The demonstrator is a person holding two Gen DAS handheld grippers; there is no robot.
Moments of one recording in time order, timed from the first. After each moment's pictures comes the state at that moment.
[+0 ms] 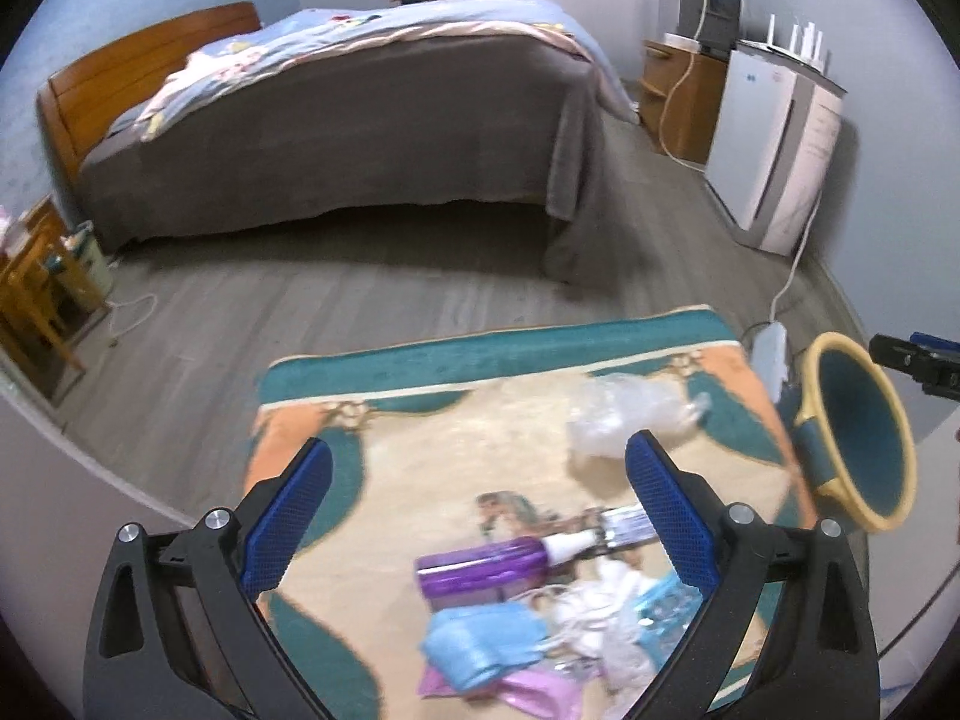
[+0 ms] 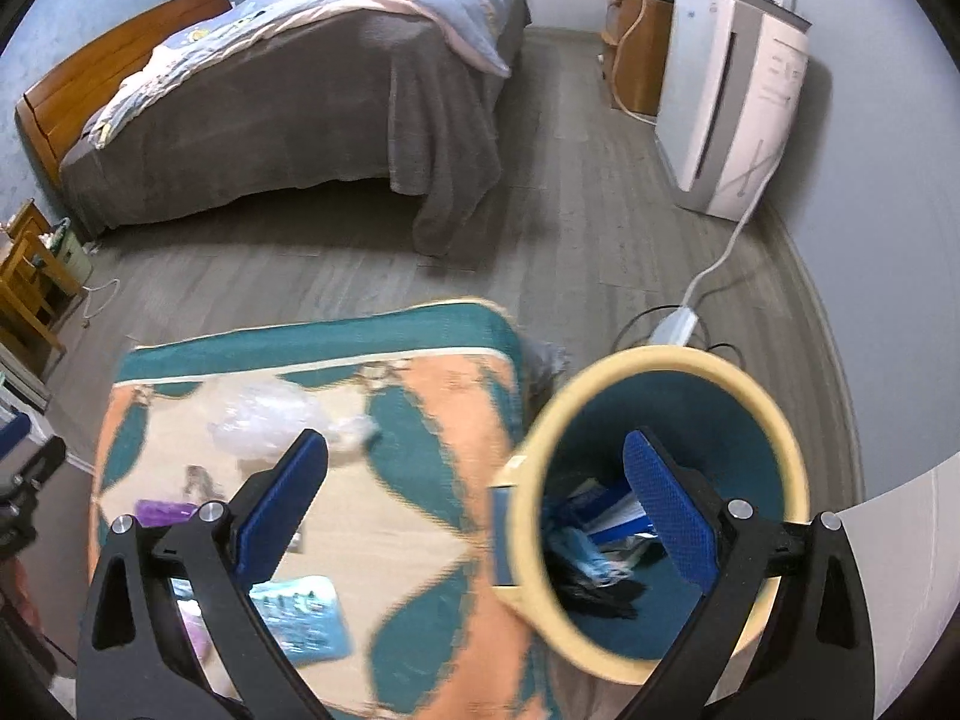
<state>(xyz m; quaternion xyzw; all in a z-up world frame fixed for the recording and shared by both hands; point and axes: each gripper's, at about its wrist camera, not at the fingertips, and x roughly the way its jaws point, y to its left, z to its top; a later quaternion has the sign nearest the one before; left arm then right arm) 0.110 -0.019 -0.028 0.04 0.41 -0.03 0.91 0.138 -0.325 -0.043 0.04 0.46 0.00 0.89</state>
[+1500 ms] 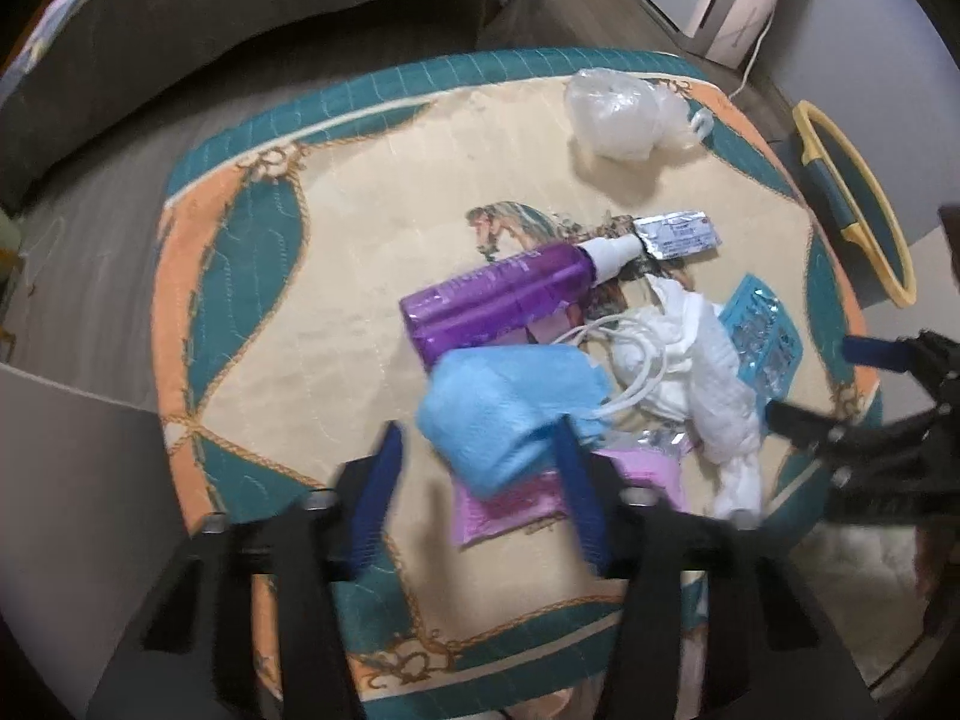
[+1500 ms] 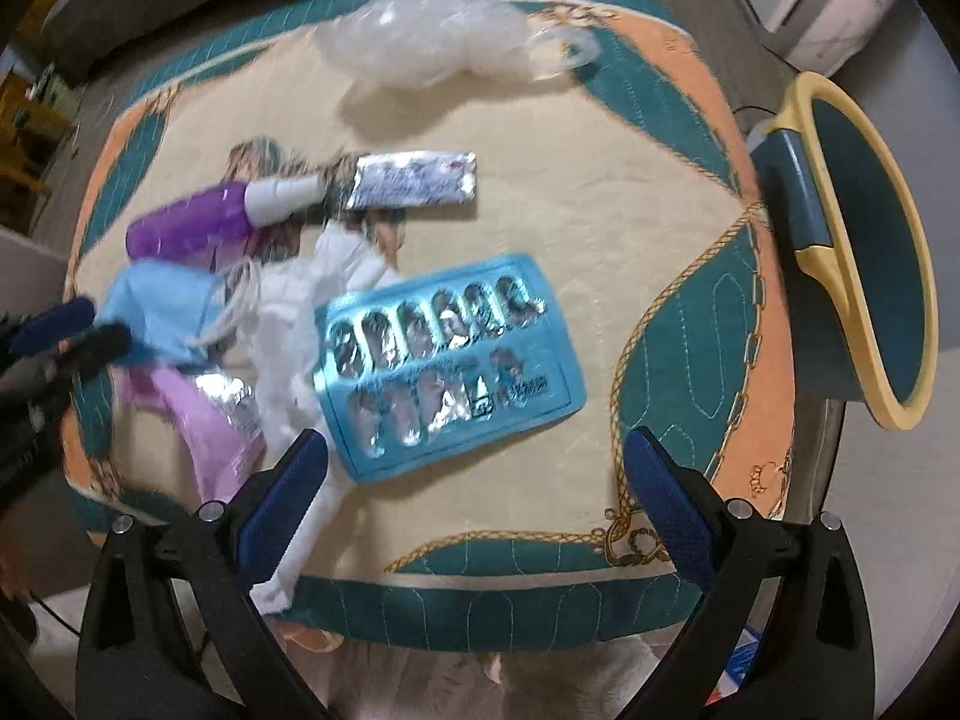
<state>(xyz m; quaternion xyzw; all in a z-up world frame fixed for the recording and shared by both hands) 0.077 0.018 -0.144 0.07 0.59 -0.15 0.79 0.061 -0.173 -0.180 -0.01 0.65 0.01 0.76</state>
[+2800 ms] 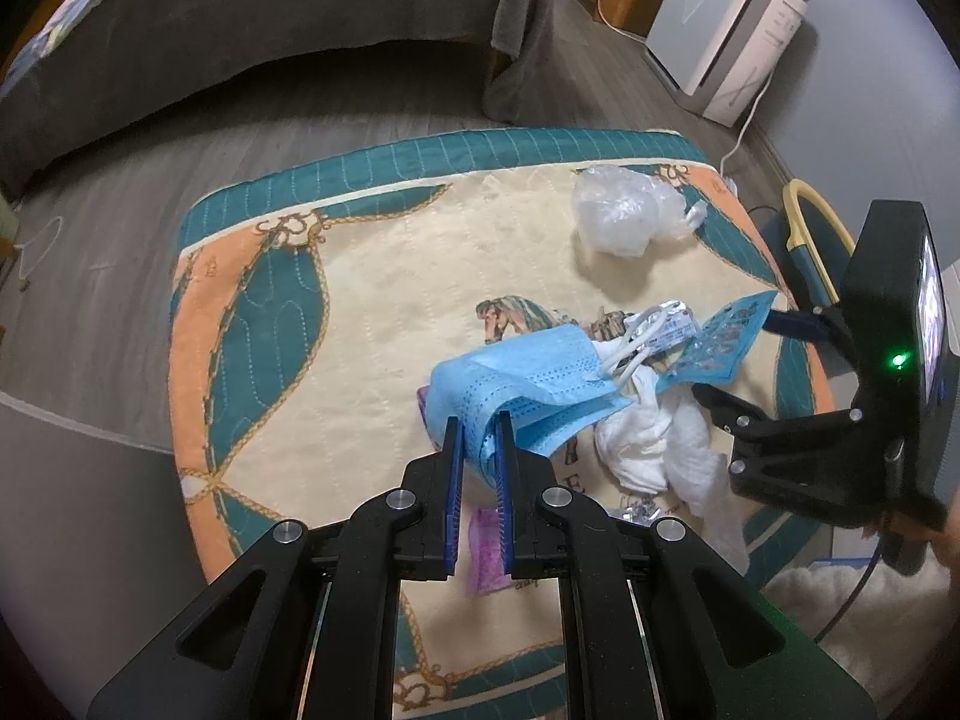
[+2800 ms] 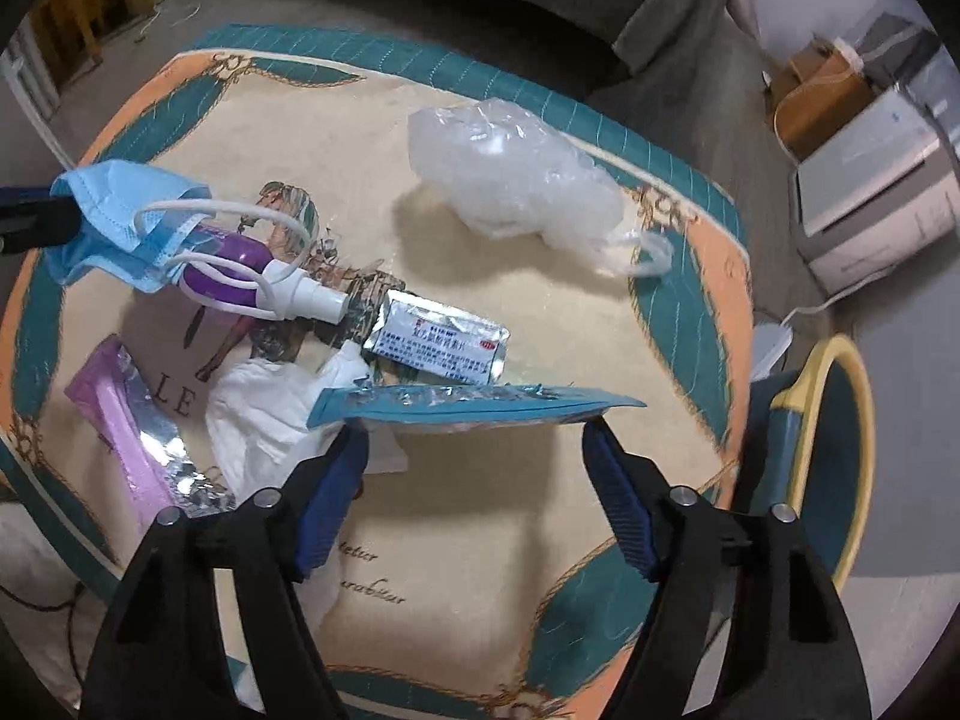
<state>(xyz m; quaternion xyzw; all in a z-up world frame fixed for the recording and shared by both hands) 0.100 0.029 -0.113 0.02 0.56 -0.15 0.81 0.101 -0.142 -0.174 -0.20 0.56 0.08 0.80</state>
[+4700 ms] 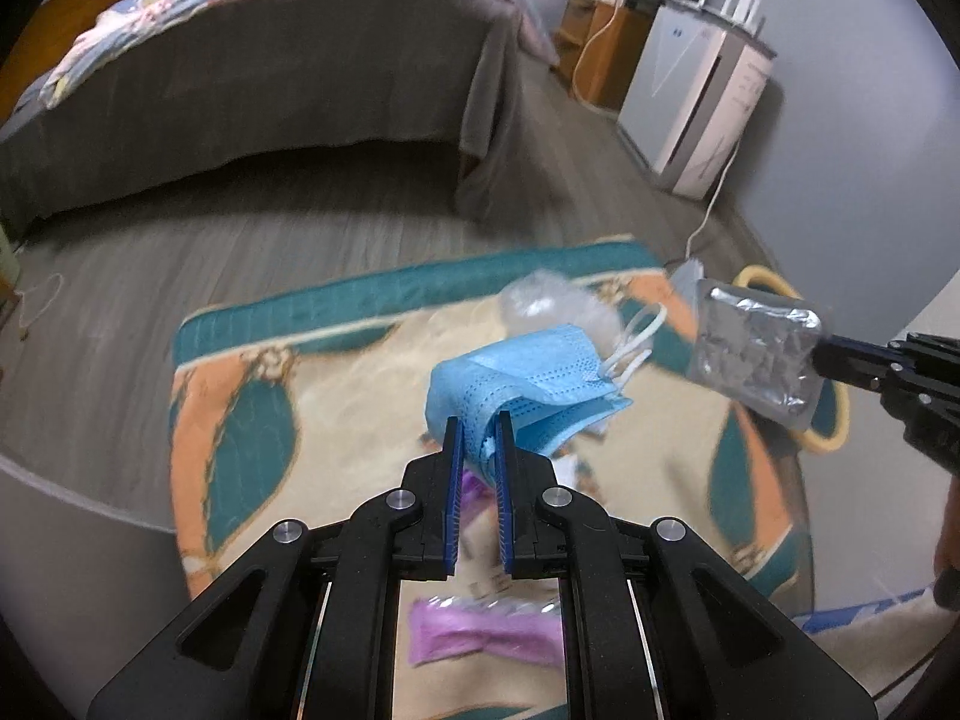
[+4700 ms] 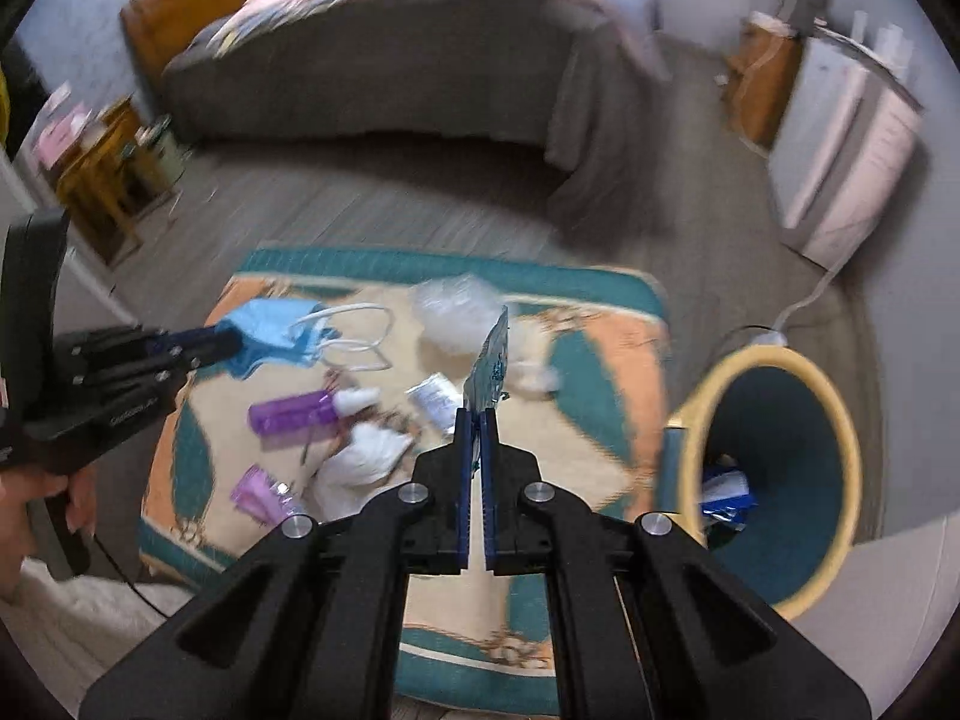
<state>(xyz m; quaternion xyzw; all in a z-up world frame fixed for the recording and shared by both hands) 0.109 -0.007 -0.049 0.00 0.47 -0.17 0.87 0.080 -0.226 -0.021 -0.01 0.48 0.10 0.87</state>
